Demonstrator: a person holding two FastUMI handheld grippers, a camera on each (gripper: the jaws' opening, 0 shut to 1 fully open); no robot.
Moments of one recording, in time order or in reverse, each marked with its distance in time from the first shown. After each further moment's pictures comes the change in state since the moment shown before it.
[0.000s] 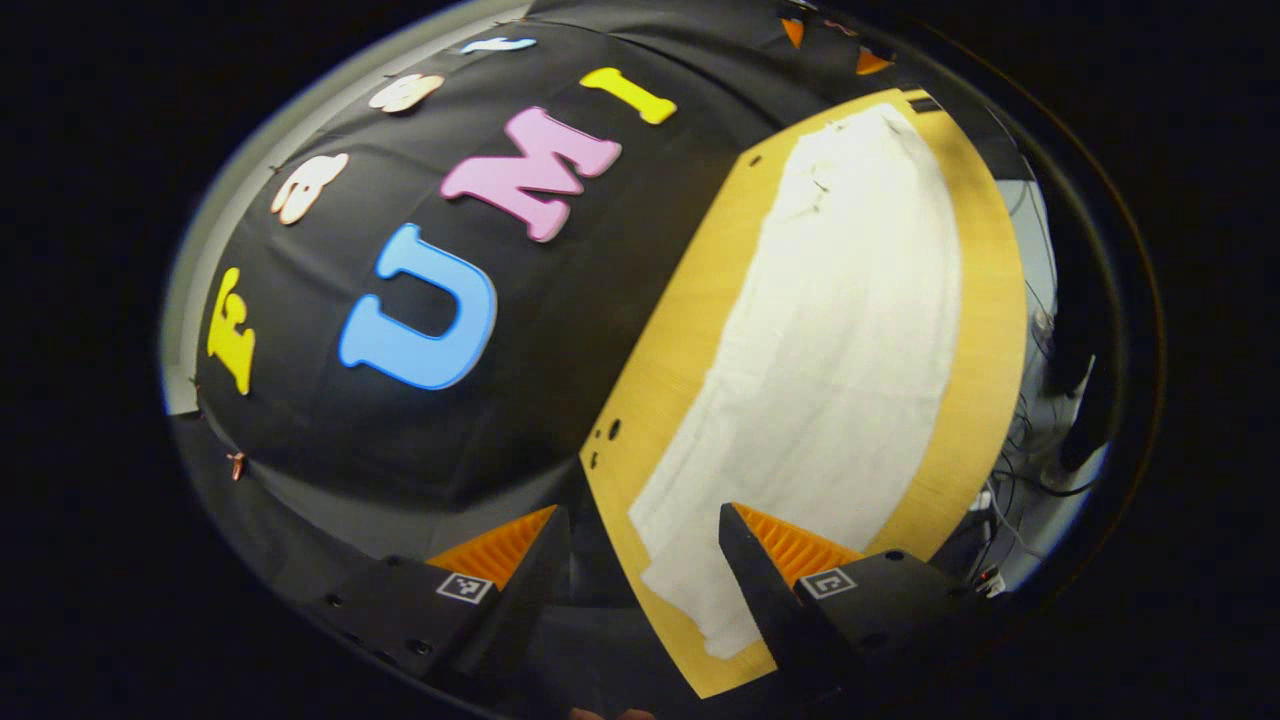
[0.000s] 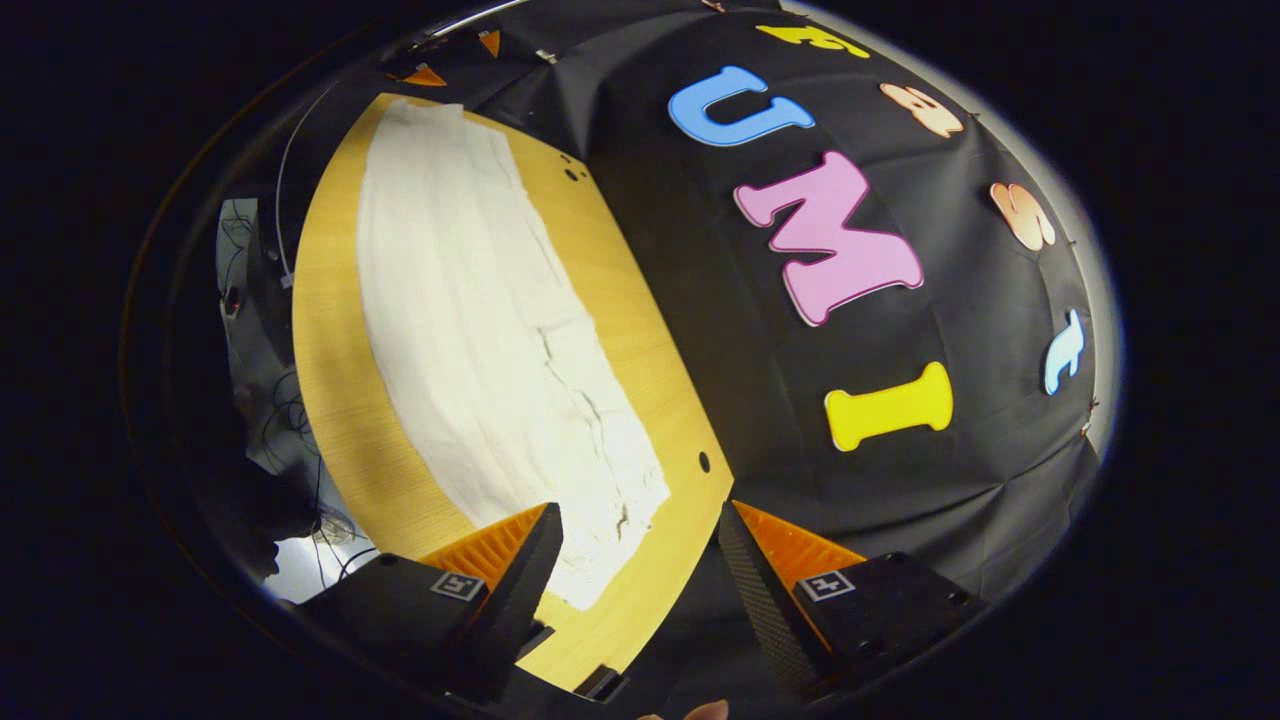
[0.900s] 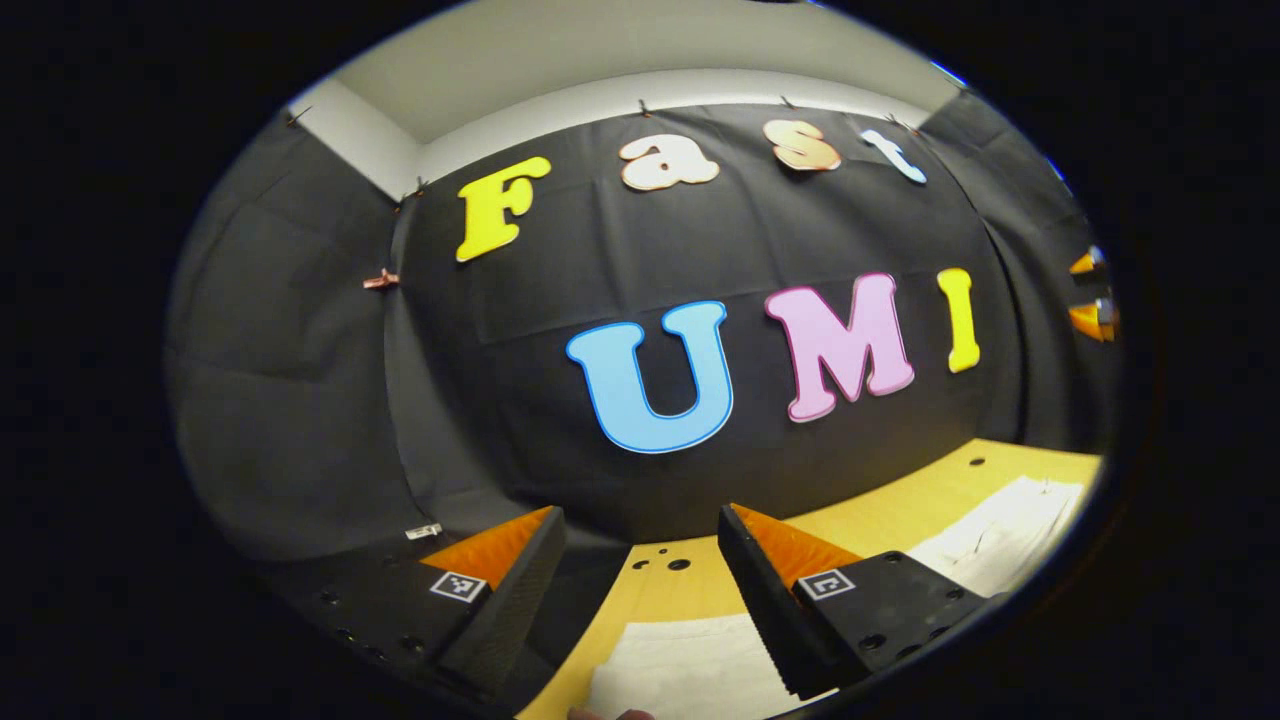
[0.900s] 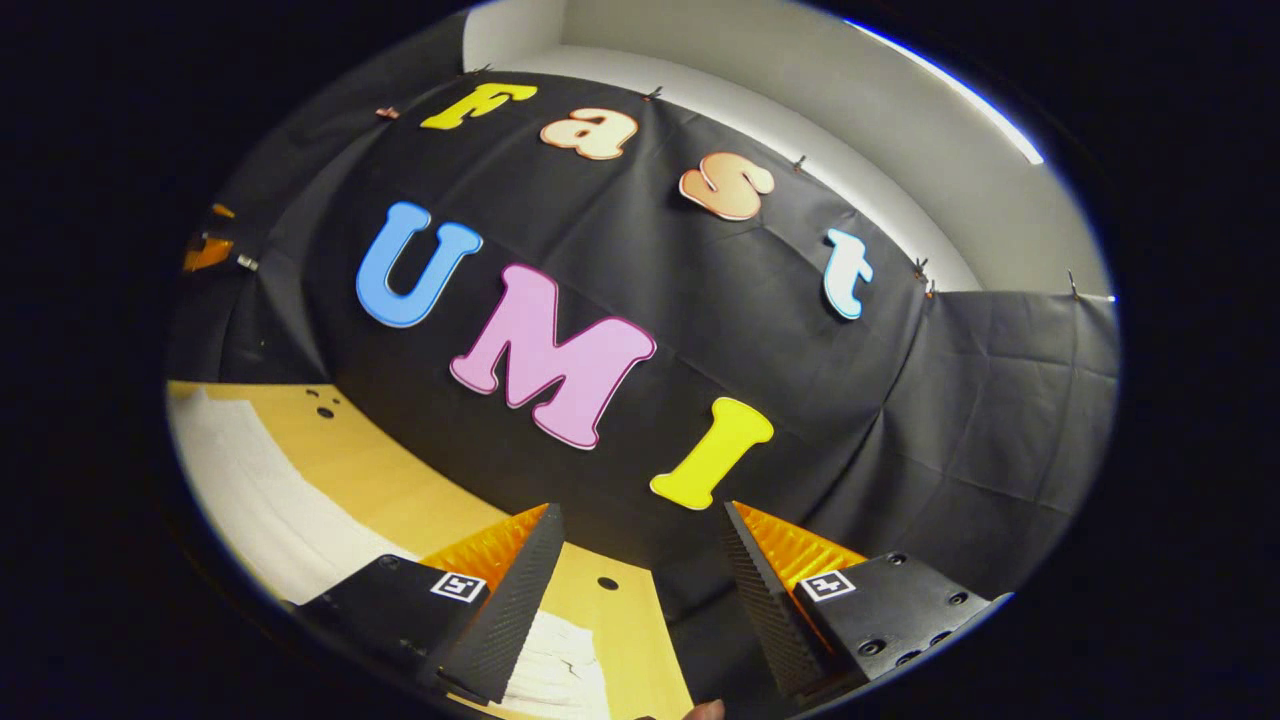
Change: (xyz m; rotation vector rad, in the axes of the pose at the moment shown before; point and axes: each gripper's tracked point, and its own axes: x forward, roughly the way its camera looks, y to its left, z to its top) left arm -0.086 0.220 0.103 -0.827 -0.288 0.457; right arm -0.068 -0.225 0.120 0.569 -0.290 -0.520
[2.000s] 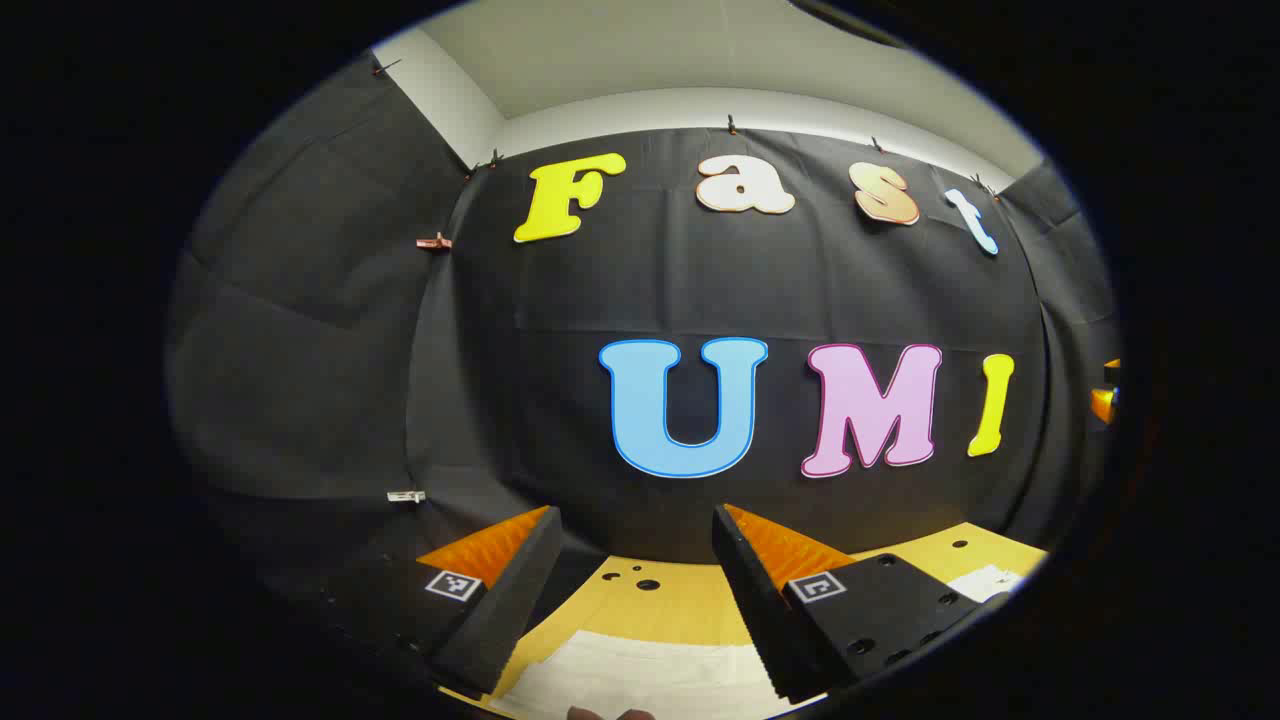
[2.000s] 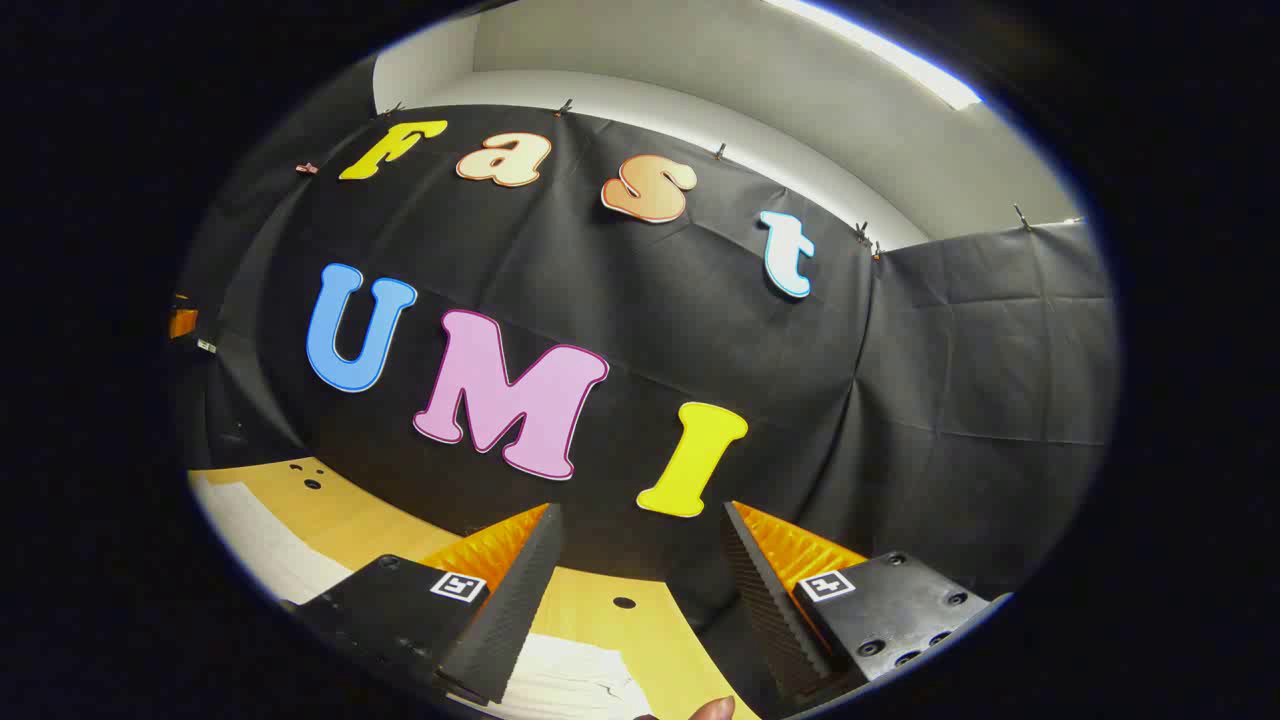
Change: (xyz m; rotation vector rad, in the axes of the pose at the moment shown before) left arm 0.015 0.004 0.040 -0.321 -0.041 0.112; right arm 0.020 -0.042 0.026 0.273 -0.068 -0.109
